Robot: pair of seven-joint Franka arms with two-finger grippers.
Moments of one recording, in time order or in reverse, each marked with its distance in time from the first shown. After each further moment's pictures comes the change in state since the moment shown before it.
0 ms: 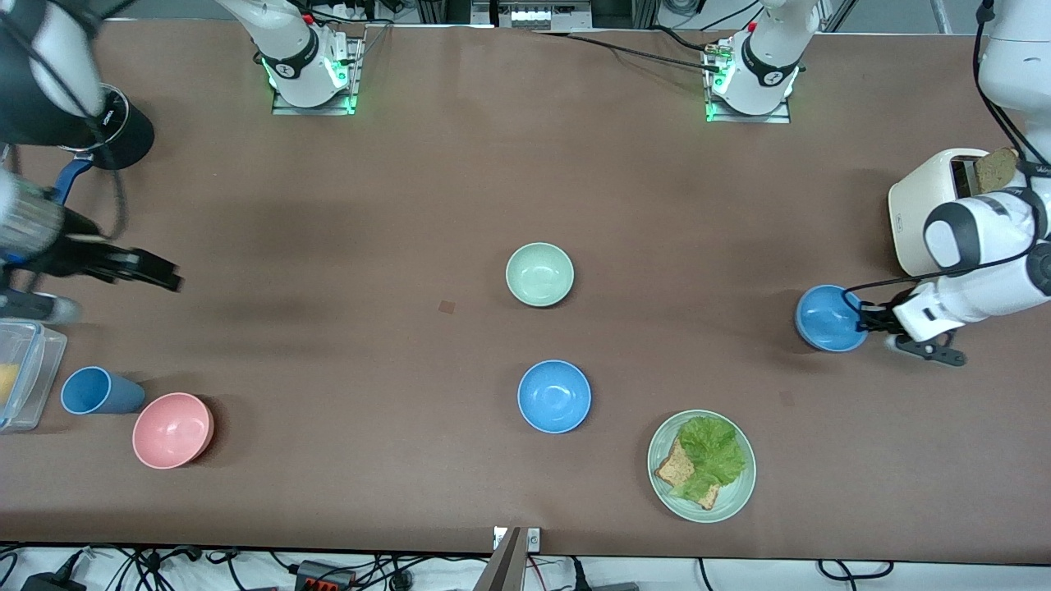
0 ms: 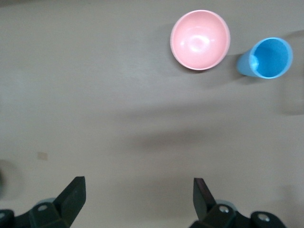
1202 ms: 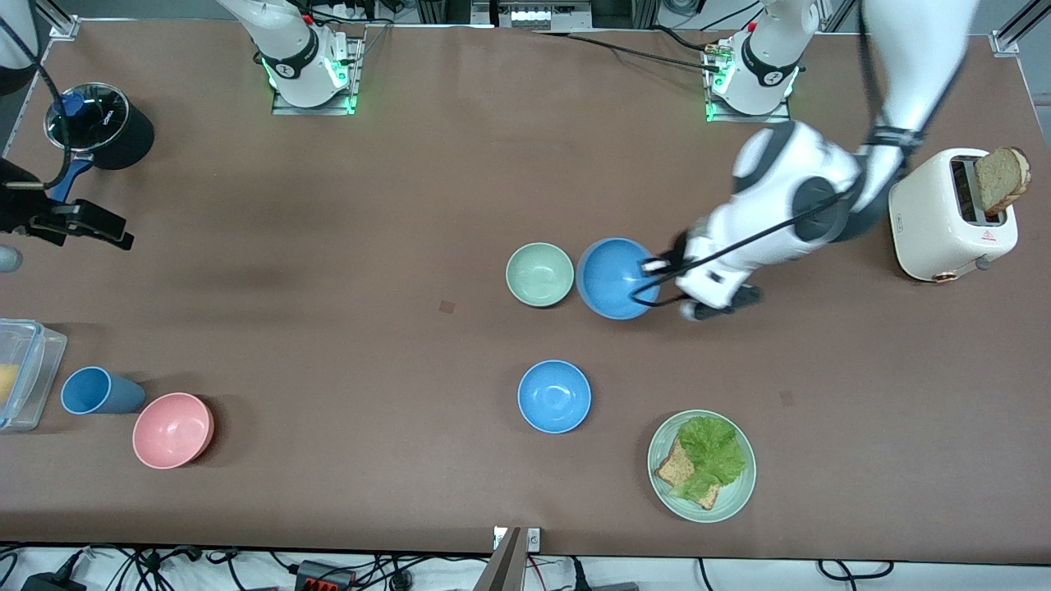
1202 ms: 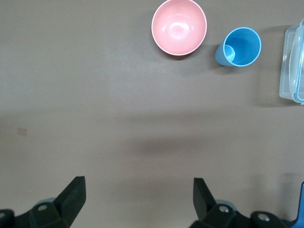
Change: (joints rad) left arm -0.194 -0.080 -0.586 0.074 -0.079 -0.144 -1.388; right arm -0.006 -0.159 -0.048 -0.180 -0.006 0.030 -0.117
